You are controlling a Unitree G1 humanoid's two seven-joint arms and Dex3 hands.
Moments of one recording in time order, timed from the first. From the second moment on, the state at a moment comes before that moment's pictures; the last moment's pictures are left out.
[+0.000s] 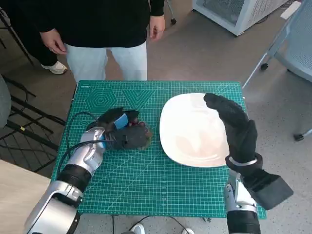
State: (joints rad) left arm -0.79 0.36 -0.44 0.88 0.67 0.08 -0.11; right arm -0.50 -0.08 -0.11 0.57 0.29 -0.86 0.48
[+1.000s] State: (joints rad) left arm -0.76 0.37 -0.46 0.81 0.66 0.06 -0.09; right arm -0.50 -0.08 -0.12 0.59 0.29 -0.88 0.48
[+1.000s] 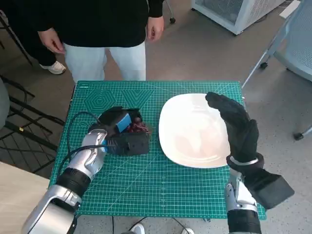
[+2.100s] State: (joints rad) left arm -0.71 0.41 -0.45 0.60 0.67 0.13 -0.18; right arm -0.51 -0.08 -0.14 0.61 0.31 -0.90 0.49
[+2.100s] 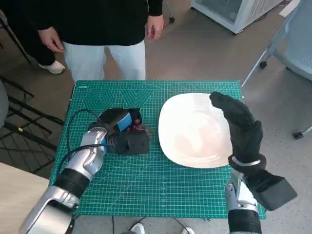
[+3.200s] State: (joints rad) left arm -0.58 0.51 -0.31 0.05 0.71 0.18 -0.23; right arm -0.52 -0.07 -0.16 0.65 0.33 -0.92 0.51
